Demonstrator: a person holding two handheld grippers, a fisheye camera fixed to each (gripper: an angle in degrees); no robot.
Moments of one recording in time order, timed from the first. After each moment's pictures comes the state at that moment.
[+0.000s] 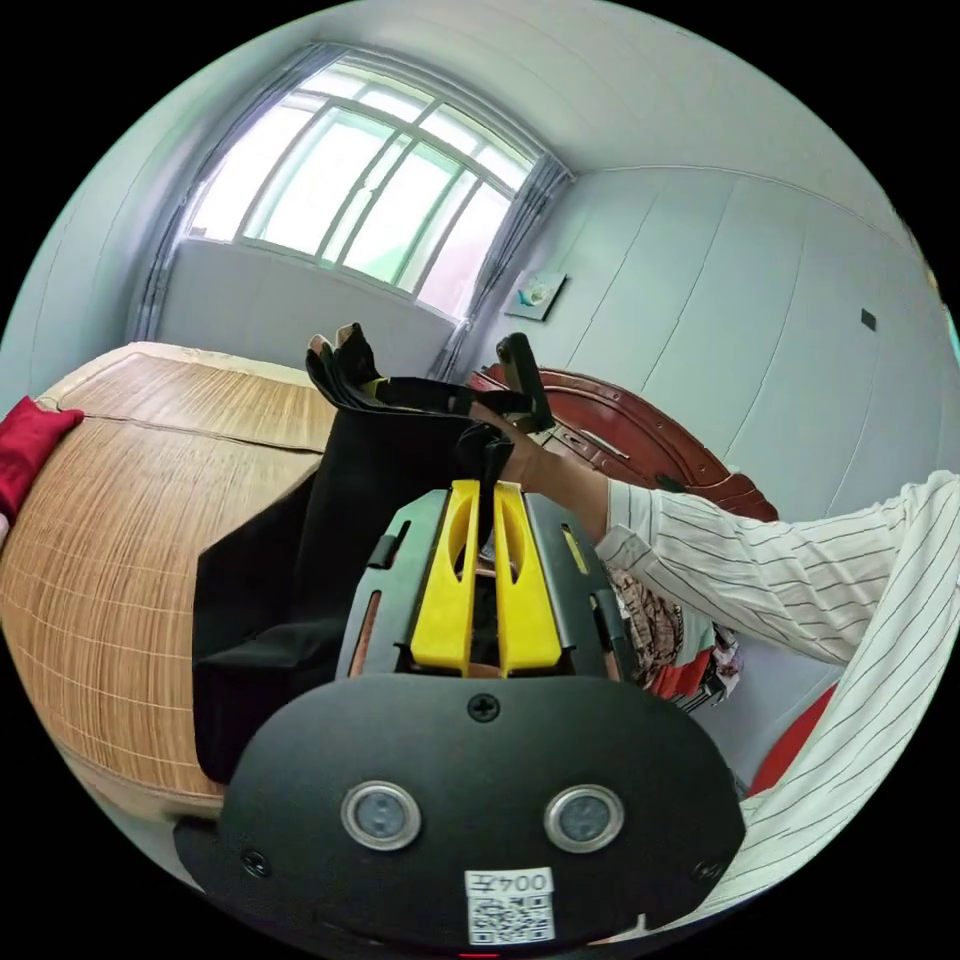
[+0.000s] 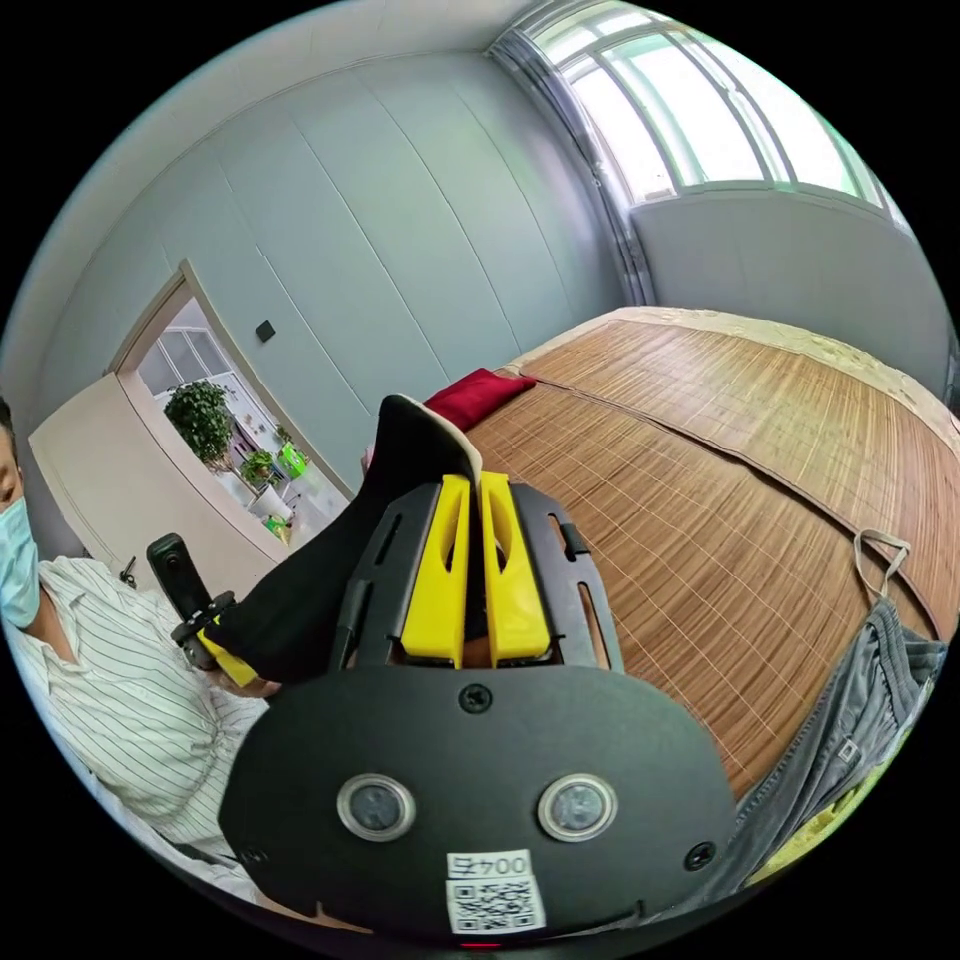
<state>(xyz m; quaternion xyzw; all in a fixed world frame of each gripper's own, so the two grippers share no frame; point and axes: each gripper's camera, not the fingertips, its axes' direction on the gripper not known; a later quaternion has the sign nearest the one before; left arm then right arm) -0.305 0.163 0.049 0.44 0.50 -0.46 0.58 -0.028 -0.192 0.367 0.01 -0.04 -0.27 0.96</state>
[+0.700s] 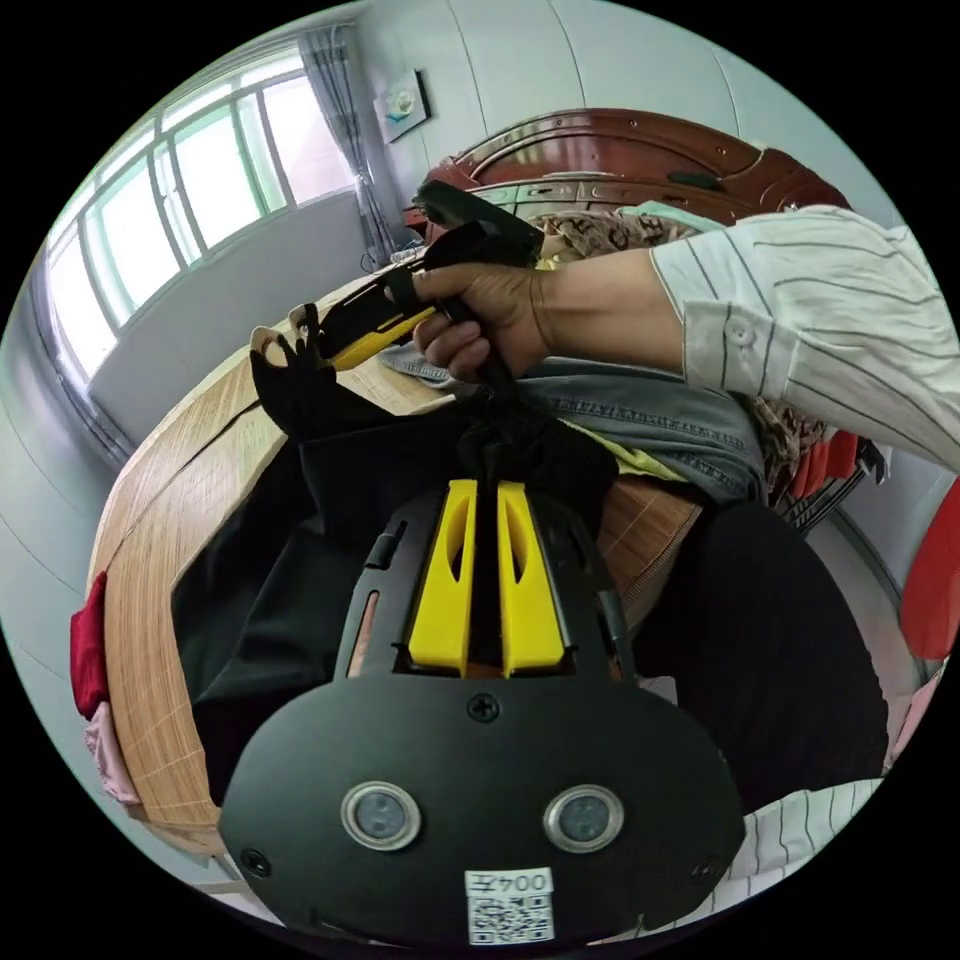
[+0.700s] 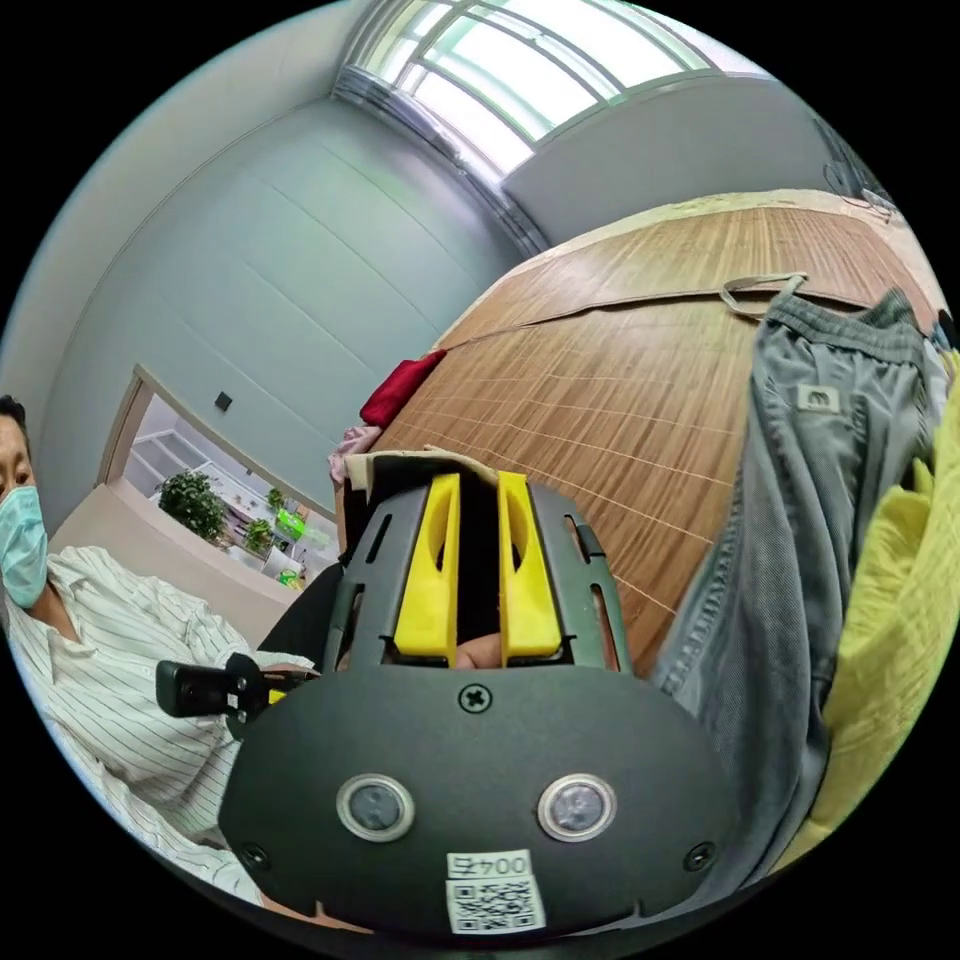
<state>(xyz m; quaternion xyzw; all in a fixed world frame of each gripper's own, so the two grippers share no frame) -0.132 -0.147 -0.189 0.33 0.39 -0.20 0.83 0.305 0.025 0.280 0.02 -0.03 -0.09 0.99</state>
